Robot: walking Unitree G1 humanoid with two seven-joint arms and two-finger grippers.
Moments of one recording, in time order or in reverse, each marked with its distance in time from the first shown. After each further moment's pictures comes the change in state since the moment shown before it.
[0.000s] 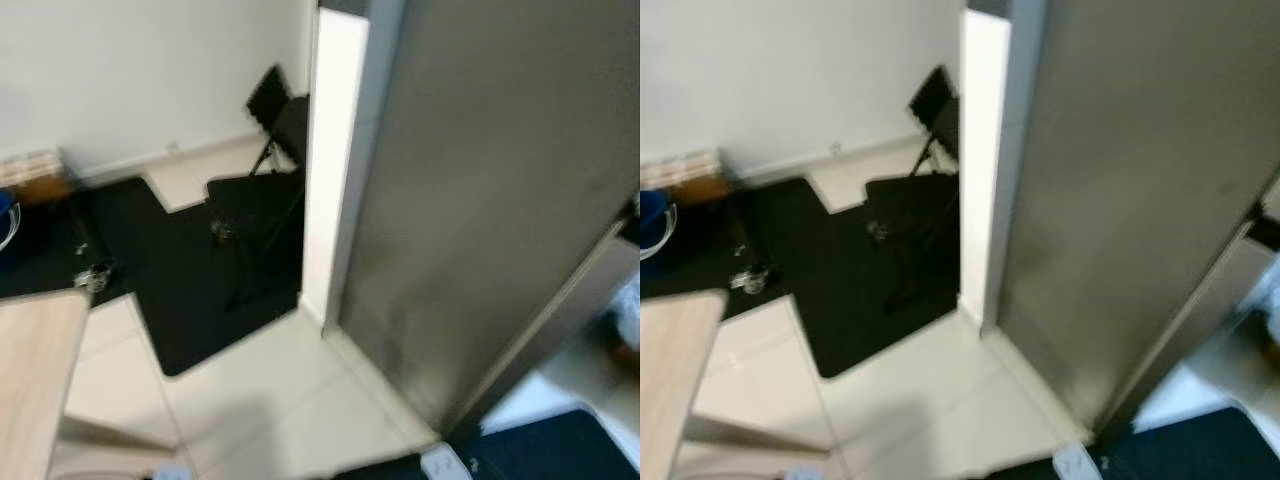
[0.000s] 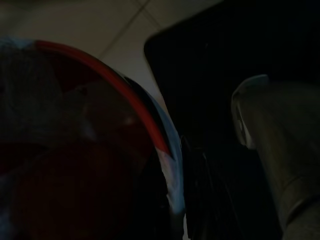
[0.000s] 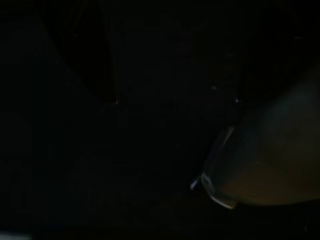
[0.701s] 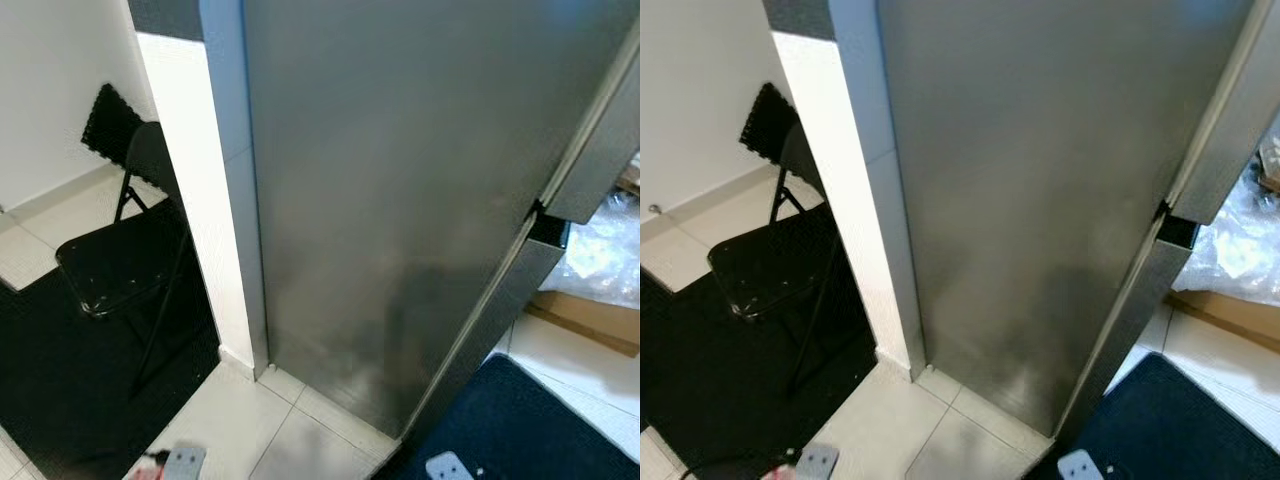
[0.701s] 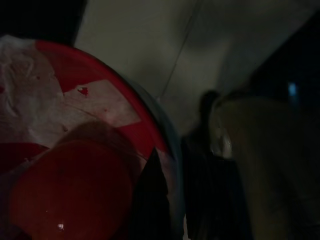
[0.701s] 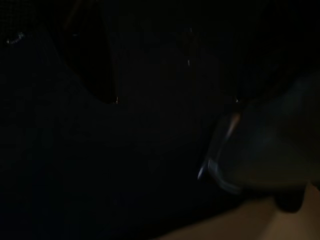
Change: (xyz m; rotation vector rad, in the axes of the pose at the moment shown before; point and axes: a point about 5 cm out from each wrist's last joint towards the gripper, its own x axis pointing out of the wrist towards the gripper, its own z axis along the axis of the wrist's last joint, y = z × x) left arm 0.001 -0.004 0.013 0.006 -0.055 -0.017; right arm 0.002 0.005 0.010 -0.001 -0.024 0.004
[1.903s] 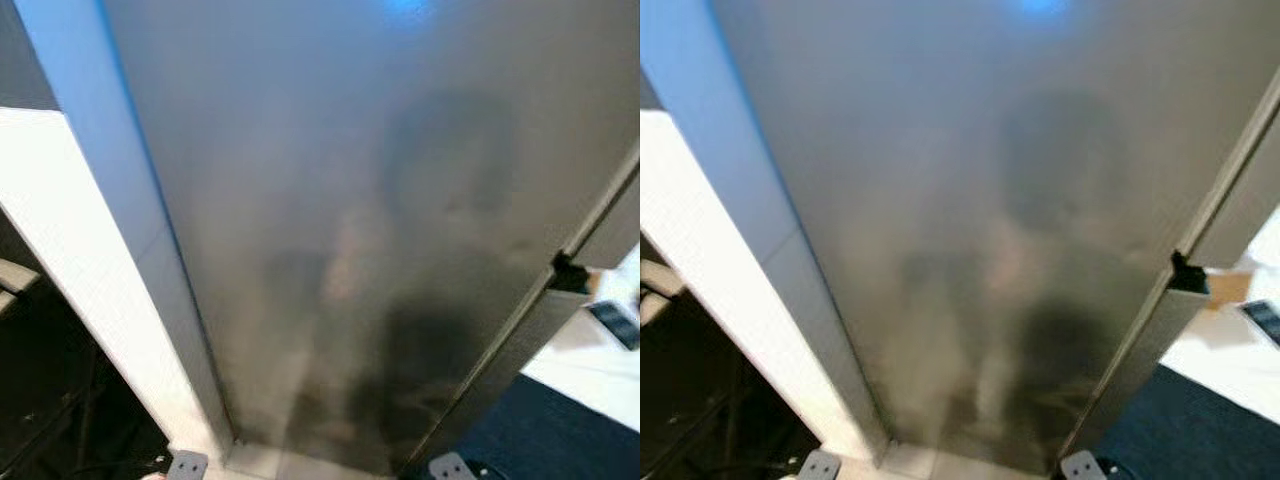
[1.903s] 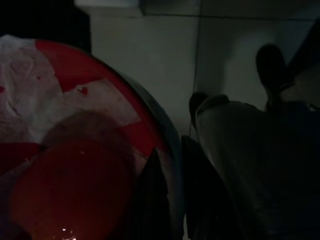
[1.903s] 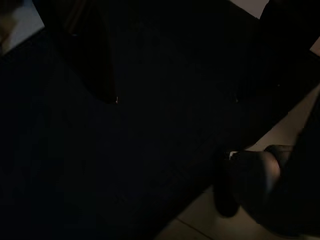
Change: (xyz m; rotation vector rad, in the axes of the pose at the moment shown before) left arm 0.001 -0.007 -0.003 -0.004 0.016 -0.019; right arm -0.002 -0.007 -0.011 0.021 0.038 -0.030
